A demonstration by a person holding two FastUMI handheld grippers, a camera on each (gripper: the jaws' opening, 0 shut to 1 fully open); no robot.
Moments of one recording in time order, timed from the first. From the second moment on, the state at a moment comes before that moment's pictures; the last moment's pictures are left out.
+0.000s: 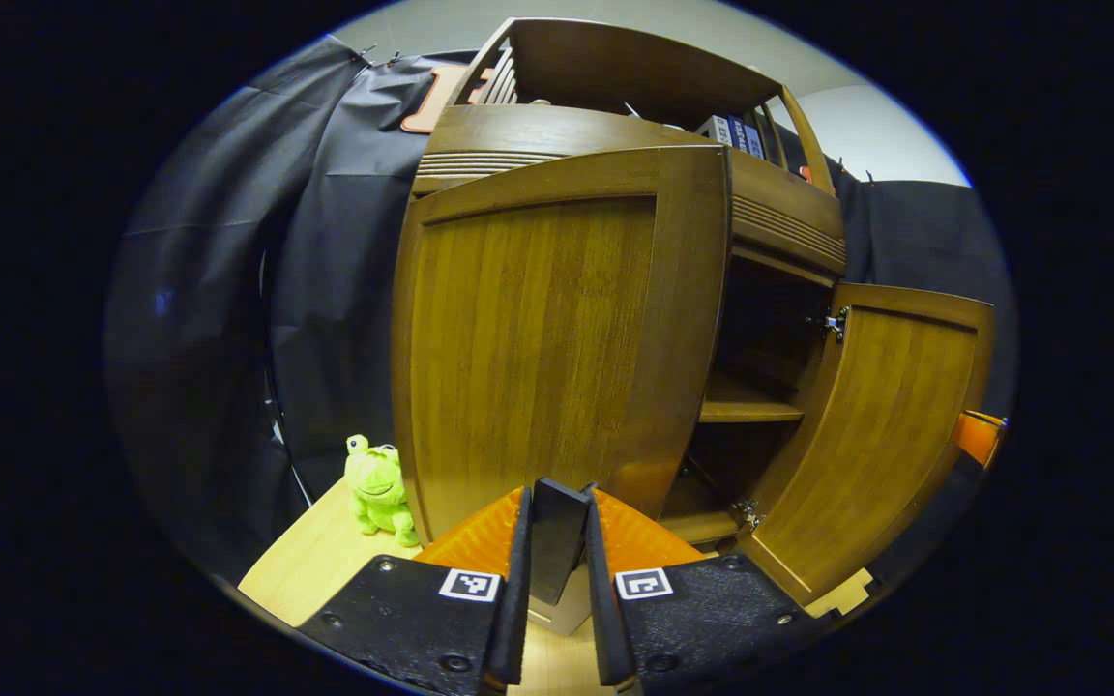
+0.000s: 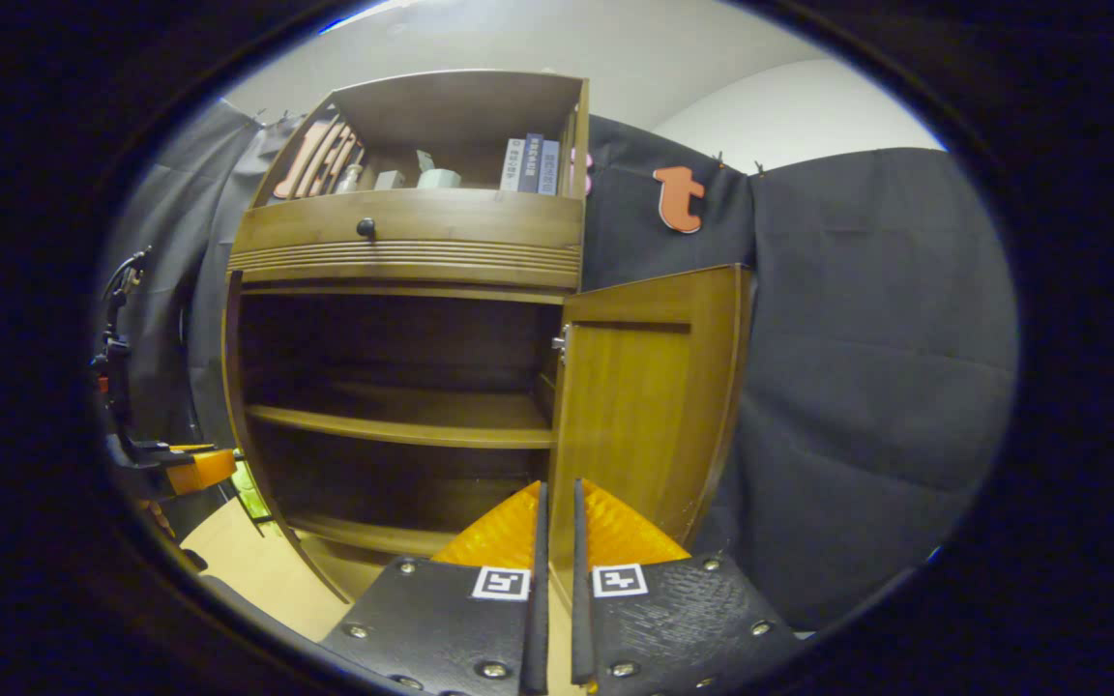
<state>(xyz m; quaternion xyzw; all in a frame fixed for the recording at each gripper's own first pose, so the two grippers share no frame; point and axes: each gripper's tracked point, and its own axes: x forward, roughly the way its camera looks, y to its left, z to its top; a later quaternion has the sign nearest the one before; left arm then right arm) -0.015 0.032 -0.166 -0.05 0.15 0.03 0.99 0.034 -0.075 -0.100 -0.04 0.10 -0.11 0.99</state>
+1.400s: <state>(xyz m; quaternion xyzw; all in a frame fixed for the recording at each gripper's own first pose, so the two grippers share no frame) -0.088 0.140 -0.148 -0.02 0.14 0.13 0.98 0.104 0.052 -0.138 0.00 0.13 0.05 0.99</state>
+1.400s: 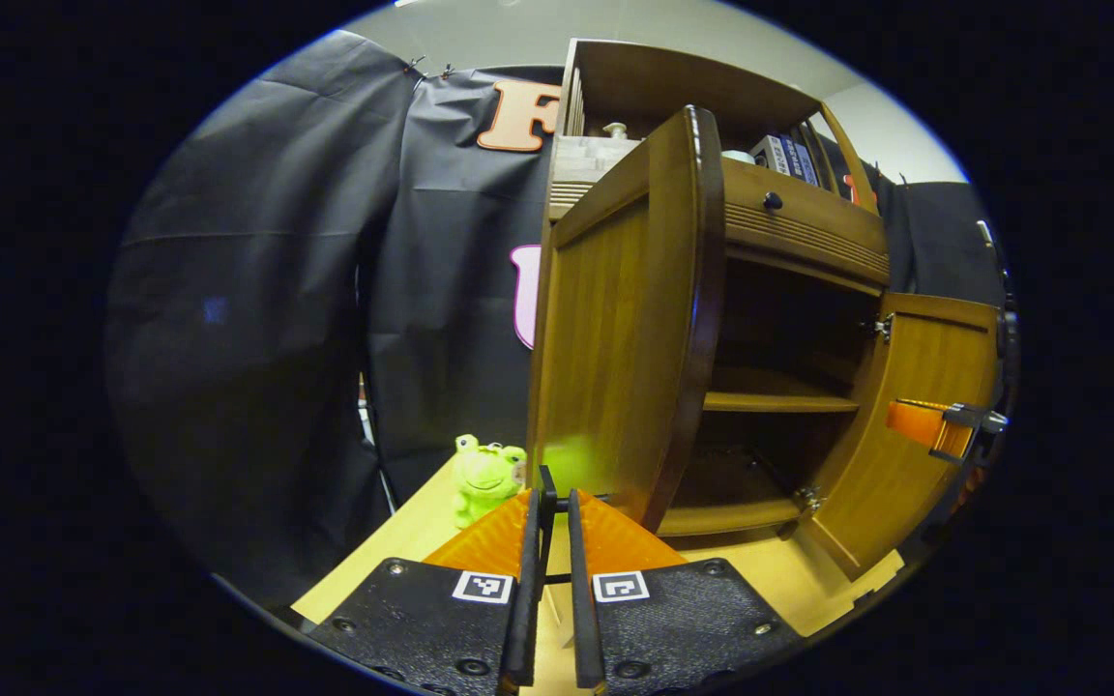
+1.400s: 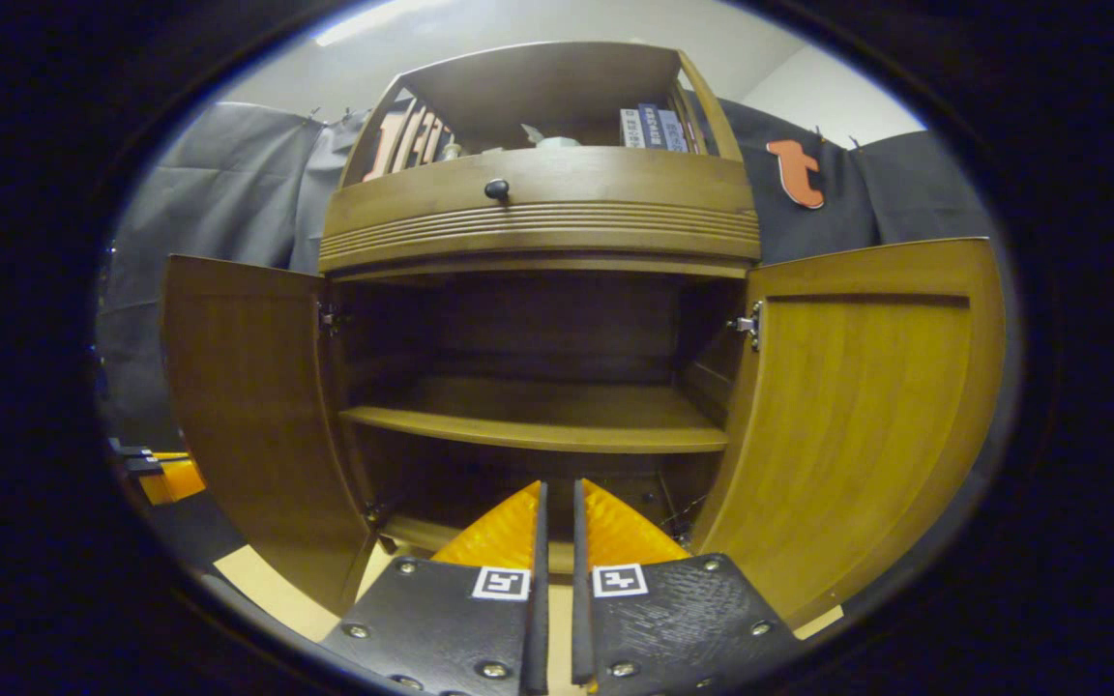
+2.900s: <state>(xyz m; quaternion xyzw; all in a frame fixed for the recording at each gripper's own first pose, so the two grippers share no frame) -0.072 0.107 -0.005 0.01 -0.01 0.13 0.99 0.098 0.043 -0.094 0.00 0.09 0.06 0.99</state>
